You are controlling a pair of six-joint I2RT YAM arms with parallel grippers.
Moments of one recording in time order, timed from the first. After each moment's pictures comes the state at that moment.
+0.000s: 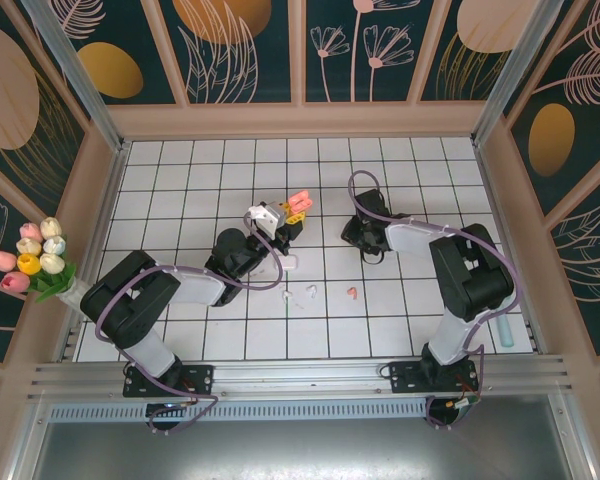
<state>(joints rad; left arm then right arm) -0.69 1.65 0.56 1.21 0.13 -0.04 0.45 1.75 0.94 -0.23 0.01 0.85</state>
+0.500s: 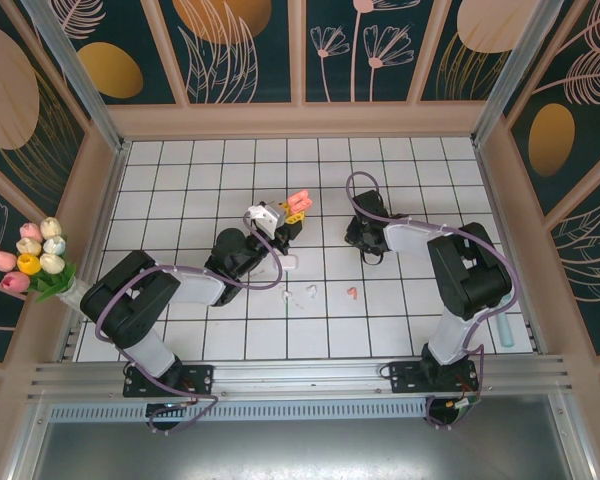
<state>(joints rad) -0.69 1.65 0.56 1.21 0.13 -0.04 0.45 1.76 0.94 -0.24 0.06 0.83</state>
